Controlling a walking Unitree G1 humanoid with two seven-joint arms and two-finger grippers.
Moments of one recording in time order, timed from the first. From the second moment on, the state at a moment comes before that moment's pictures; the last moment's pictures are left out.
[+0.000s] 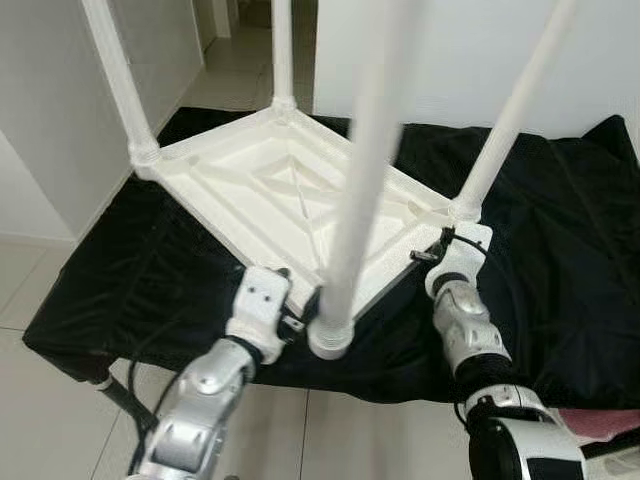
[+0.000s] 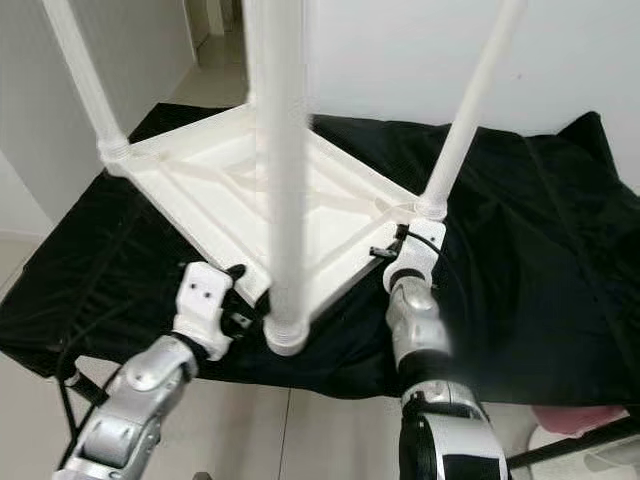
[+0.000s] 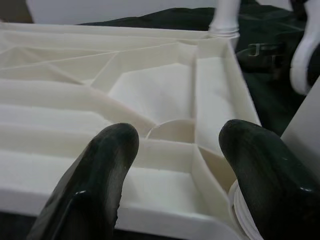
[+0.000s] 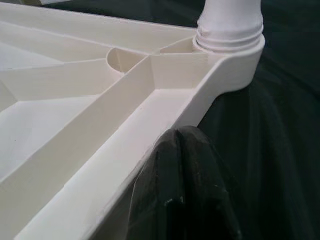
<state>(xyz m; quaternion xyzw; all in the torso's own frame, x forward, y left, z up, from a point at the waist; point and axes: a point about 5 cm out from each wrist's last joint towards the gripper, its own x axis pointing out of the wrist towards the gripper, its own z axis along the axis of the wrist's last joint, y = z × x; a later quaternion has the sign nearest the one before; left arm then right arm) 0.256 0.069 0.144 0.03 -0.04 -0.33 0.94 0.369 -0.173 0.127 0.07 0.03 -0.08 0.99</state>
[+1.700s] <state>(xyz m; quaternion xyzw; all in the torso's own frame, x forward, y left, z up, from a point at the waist) 0.287 0.091 0.172 -0.06 -0.05 -0.39 0.92 0.265 -0.204 0.135 -0.02 -0.12 -0.11 0.99</state>
